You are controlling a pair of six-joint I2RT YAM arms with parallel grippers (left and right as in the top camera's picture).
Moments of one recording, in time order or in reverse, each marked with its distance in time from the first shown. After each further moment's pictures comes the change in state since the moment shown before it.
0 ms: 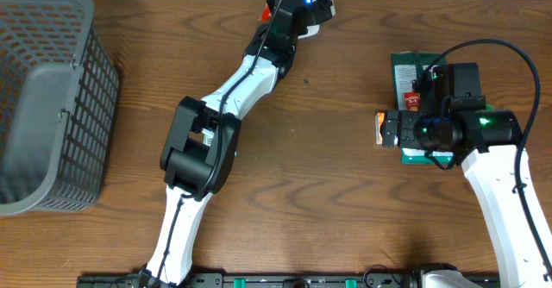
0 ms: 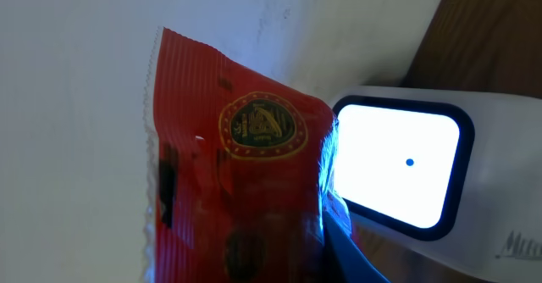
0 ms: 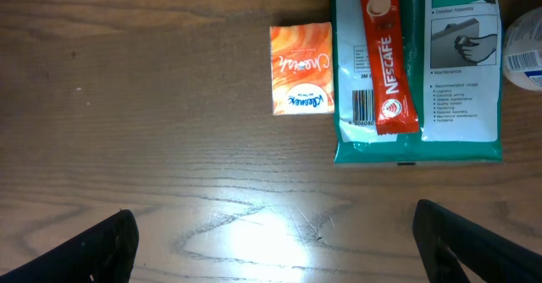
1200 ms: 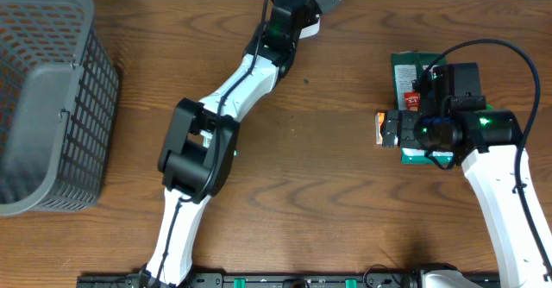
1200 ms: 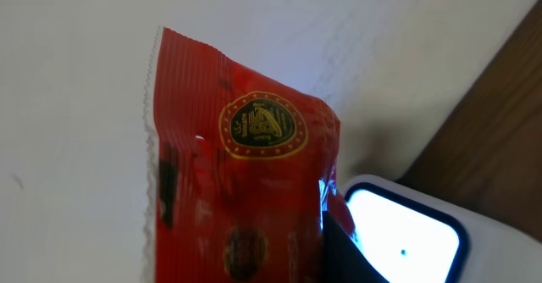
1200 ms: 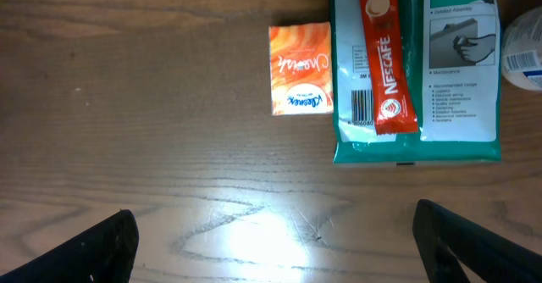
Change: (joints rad) left arm -0.005 -0.037 0.000 0.068 0.089 -0.280; right arm 0.000 0.000 0.000 0.000 0.002 0.000
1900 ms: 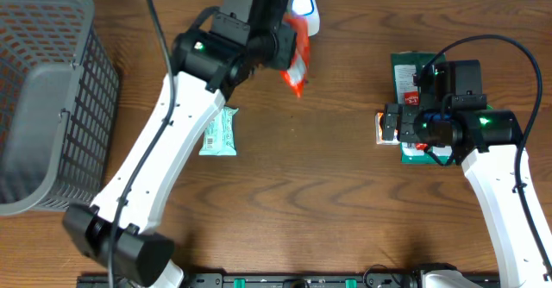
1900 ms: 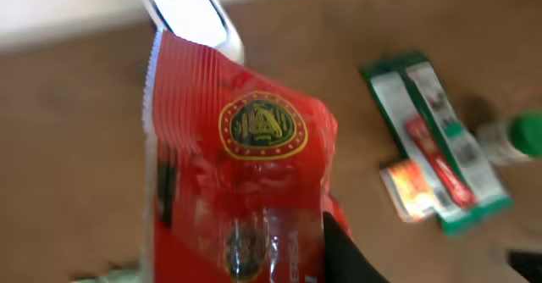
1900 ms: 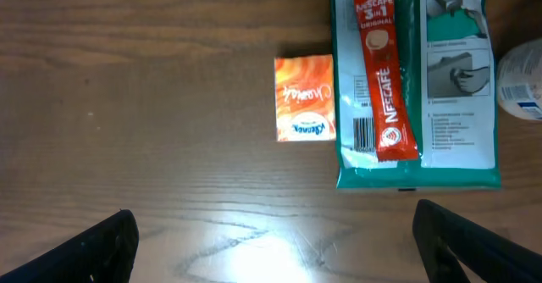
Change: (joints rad) left arm -0.003 -0.569 0.002 -1.168 0.337 -0.994; right arm 0.000 0.000 0.001 0.066 -0.002 0.003
